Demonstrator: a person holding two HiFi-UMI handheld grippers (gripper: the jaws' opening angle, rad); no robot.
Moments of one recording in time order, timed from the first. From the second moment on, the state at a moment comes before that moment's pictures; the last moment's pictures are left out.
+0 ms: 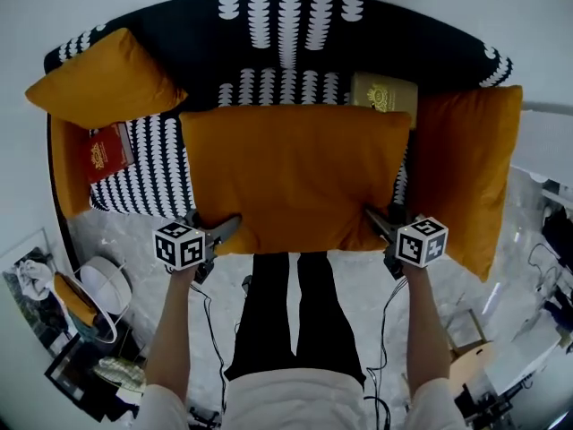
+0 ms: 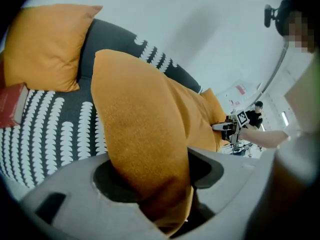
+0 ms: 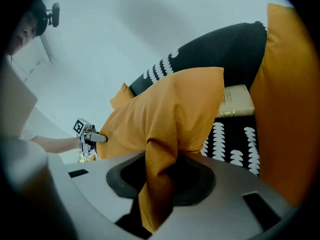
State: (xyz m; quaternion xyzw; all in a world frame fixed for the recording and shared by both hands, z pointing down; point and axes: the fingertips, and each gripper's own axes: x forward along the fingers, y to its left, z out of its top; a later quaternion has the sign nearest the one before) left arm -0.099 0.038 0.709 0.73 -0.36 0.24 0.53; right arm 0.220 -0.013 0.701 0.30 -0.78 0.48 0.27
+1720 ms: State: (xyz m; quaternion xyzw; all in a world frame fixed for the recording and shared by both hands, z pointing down) left arm -0.238 0.071 0.372 0.85 -0.40 0.18 0.30; right arm 0.087 0.051 0.372 0.36 -0.86 0.33 0.13
